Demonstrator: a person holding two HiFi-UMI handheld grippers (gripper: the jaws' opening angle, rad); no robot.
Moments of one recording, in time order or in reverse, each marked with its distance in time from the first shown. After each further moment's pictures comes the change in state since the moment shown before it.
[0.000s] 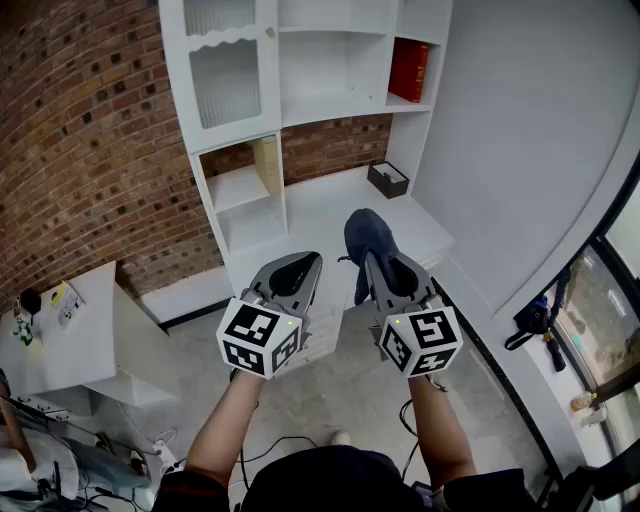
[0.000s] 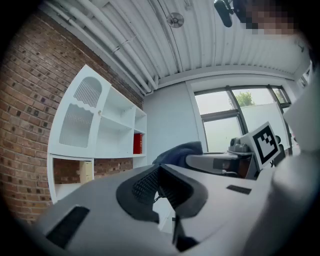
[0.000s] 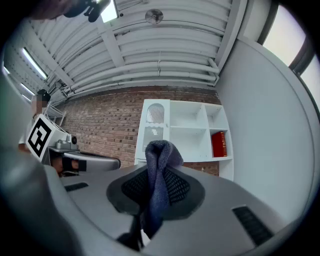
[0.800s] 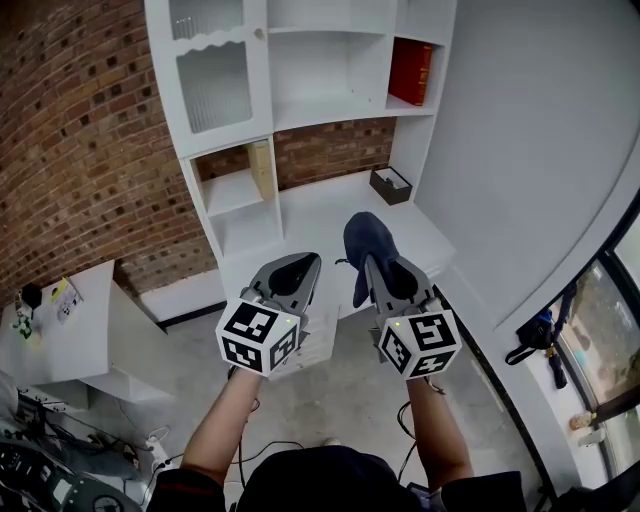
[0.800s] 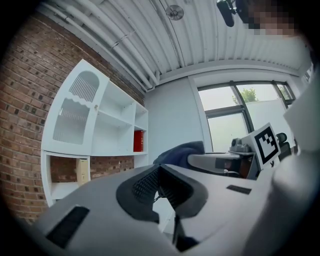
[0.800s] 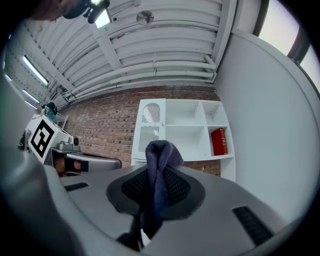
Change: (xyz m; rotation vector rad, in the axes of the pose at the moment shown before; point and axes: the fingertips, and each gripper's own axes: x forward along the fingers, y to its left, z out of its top) left arm 0.058 -0.007 -0.012 0.000 0.022 0.034; right arm 0.013 -0.058 -0.014 0.028 -0.014 0.041
